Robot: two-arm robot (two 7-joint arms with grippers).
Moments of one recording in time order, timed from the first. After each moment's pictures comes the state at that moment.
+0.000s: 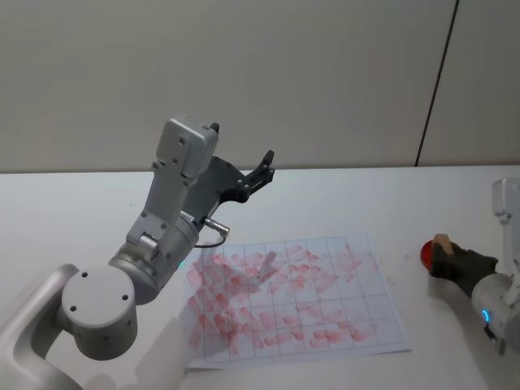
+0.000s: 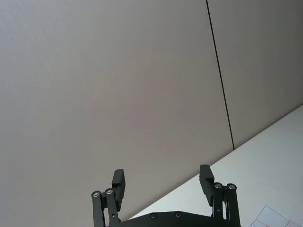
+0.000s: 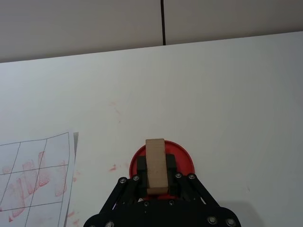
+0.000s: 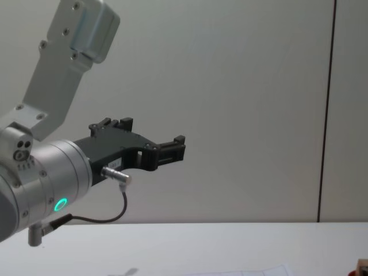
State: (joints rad) left arm -0.24 0.38 0.45 -1.63 -0.20 0.01 -0.01; right arm 0.10 0.19 -0.18 -1.49 0.35 0.46 -0.12
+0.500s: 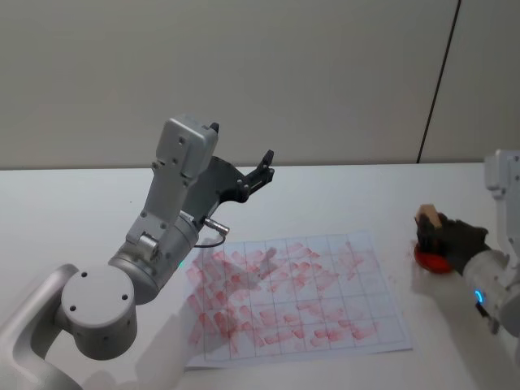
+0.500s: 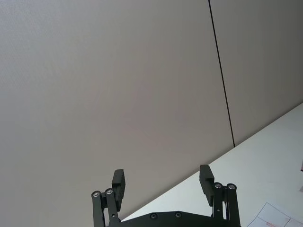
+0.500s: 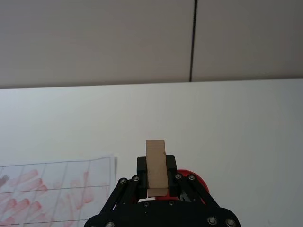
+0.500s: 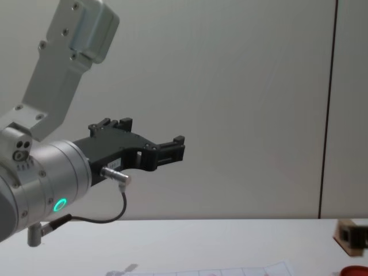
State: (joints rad) left arm -0.24 0.38 0.45 -1.63 -0.20 0.01 -0.01; right arm 0.09 0.18 -0.19 -1.61 0.31 0.46 -0.10
